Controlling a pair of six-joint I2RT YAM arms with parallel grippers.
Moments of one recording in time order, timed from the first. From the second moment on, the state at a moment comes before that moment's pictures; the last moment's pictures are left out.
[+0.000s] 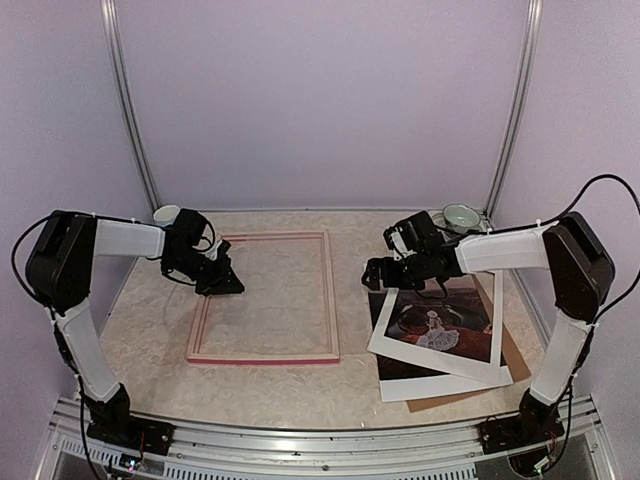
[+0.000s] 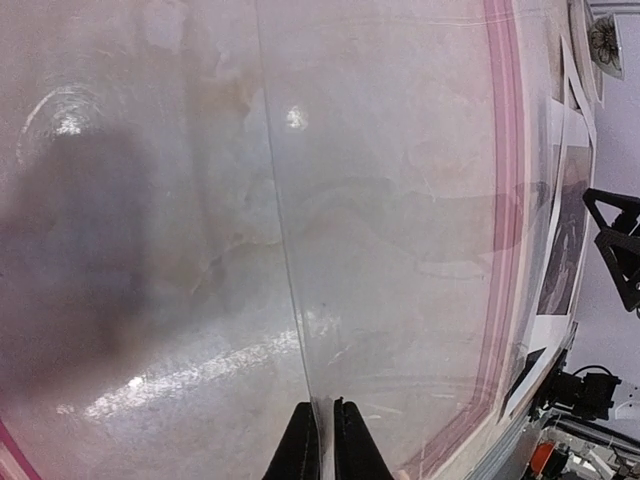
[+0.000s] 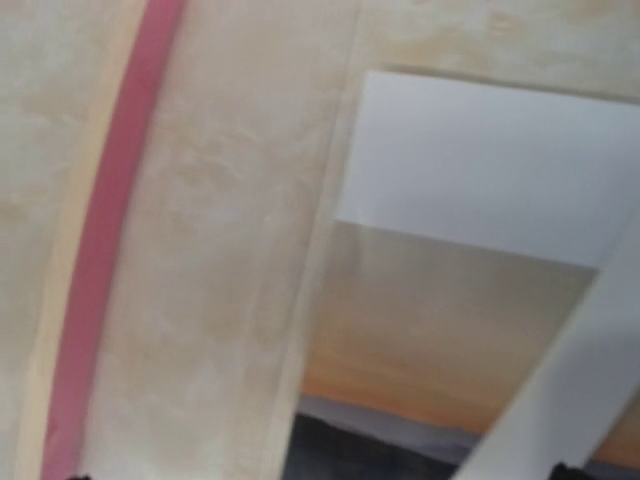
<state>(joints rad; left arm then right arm) -0.27 1.84 1.12 -0.38 0.58 -0.43 0.59 1.81 1.11 -0.15 -0.07 0.44</state>
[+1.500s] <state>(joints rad) -0.22 1.73 1.03 -0.34 0.45 -0.44 0.67 2.03 1.37 -0.18 -0.13 0.42</state>
